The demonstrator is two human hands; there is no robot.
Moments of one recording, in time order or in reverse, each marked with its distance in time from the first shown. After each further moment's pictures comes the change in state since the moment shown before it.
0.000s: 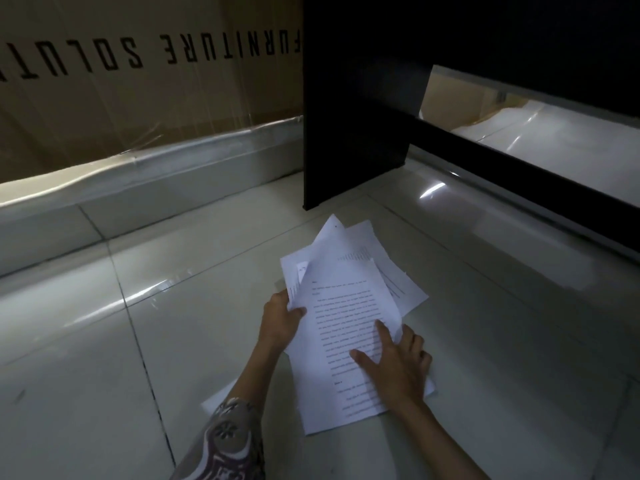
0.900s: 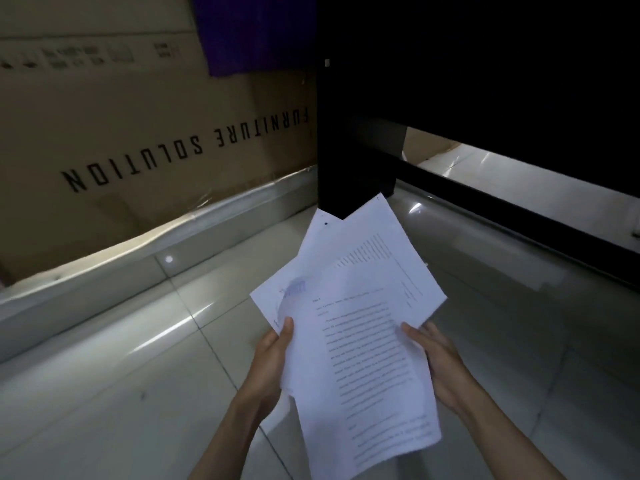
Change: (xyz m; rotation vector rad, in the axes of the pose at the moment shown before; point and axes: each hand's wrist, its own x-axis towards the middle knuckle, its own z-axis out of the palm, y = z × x) left_hand -0.162 0.078 -0.146 -0.689 -0.192 -0.105; right_hand -0.114 -0.040 -0.151 1.568 -0.248 0.219
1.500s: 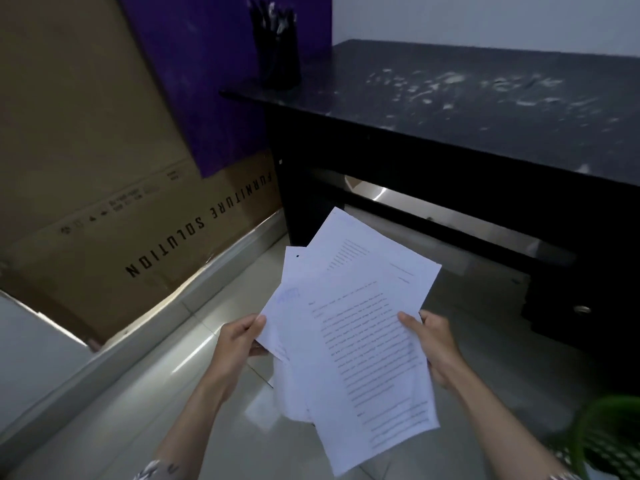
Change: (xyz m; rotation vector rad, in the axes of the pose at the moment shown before) left_hand -0.206 0.264 0.024 0.404 -0.108 0.061; right_hand -0.277 -0.204 0.053 -0.125 0.280 -0.090
